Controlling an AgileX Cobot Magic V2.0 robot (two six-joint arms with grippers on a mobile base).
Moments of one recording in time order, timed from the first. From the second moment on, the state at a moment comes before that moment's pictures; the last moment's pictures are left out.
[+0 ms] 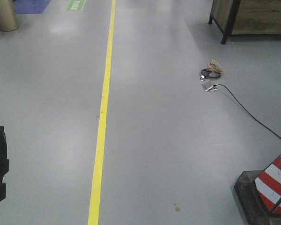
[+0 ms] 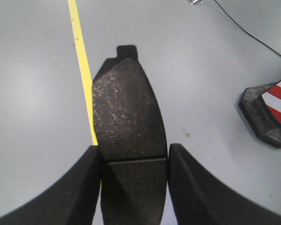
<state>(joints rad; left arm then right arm) -0.51 0.70 -0.62 0.30 0.72 -0.53 0.23 0.52 -0.51 -0.11 0.60 0.16</state>
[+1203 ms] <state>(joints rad) -0.51 0.70 -0.62 0.30 0.72 -0.53 0.23 0.52 -0.51 -0.11 0.60 0.16</state>
